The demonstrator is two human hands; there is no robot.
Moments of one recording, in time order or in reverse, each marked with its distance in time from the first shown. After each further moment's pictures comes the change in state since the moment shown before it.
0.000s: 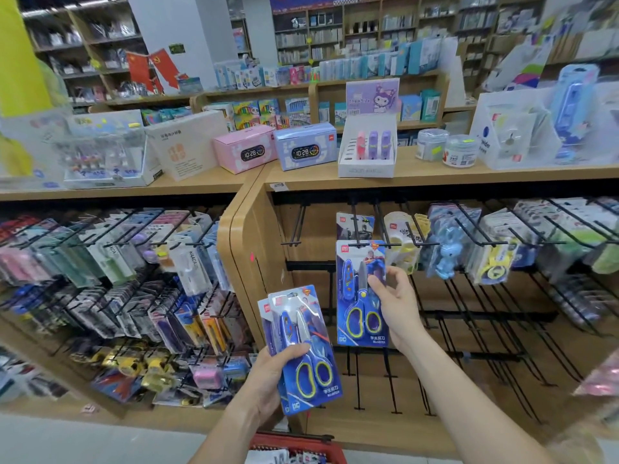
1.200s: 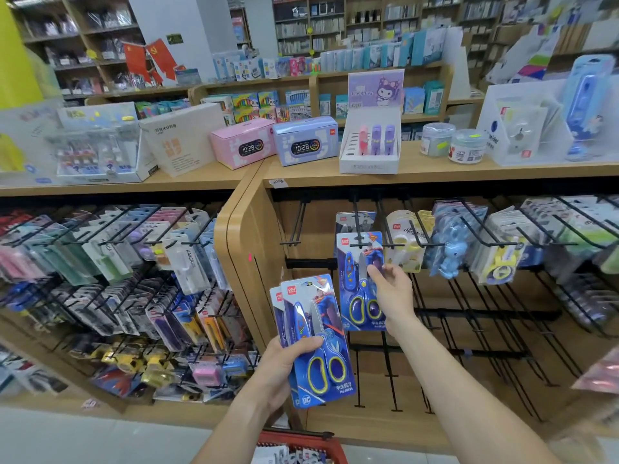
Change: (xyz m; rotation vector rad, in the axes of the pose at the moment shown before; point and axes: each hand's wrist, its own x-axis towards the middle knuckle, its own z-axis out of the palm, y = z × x) left_hand 0.004 0.017 0.022 0.100 -0.096 0.050; right_hand 0.040 0.007 0.012 -0.162 0.181 0.001
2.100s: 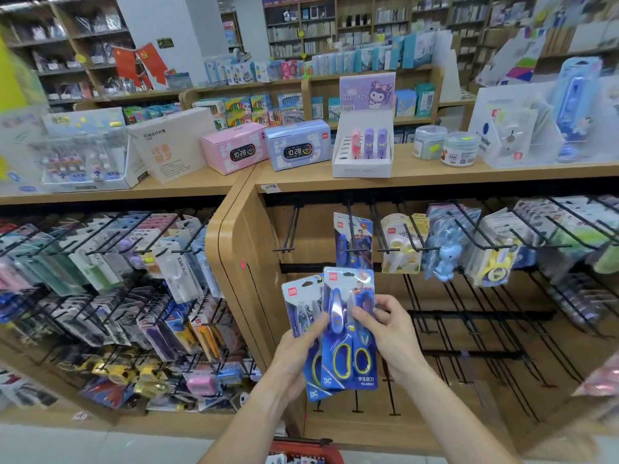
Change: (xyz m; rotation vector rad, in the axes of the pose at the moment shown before) left_hand 0.024 0.011 0.035 -0.093 0.031 -0.030; right_hand -0.066 0.003 -0.025 0.018 -0.231 0.046
